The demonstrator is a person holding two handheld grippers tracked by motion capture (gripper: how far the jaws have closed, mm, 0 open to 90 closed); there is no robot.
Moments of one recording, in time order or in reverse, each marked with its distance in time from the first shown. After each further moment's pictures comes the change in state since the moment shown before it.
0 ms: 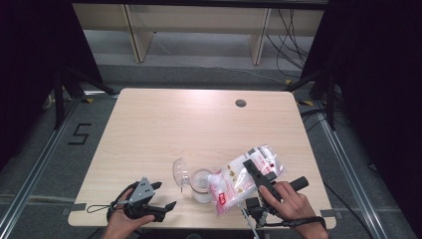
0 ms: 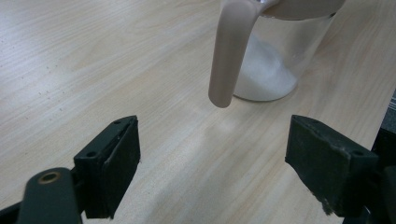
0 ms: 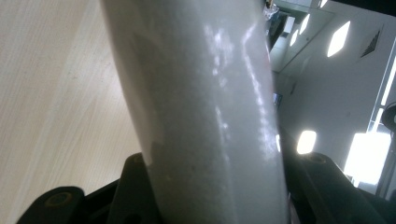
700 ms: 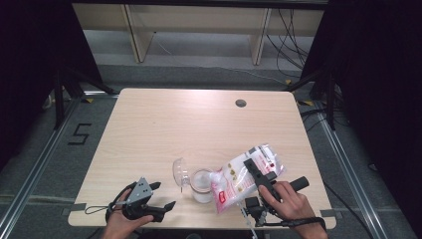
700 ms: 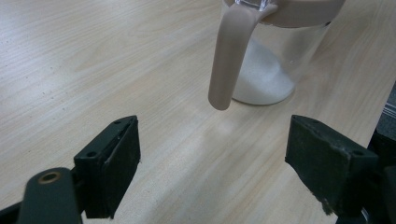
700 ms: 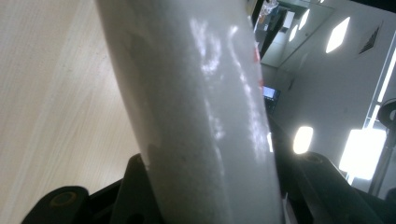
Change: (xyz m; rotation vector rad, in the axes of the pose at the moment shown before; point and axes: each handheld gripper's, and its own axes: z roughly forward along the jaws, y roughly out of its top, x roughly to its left) left arm -0.001 0.000 -0.004 -0.007 0.001 -0.030; right arm 0.003 0.002 -0.001 0.037 -0.012 0.035
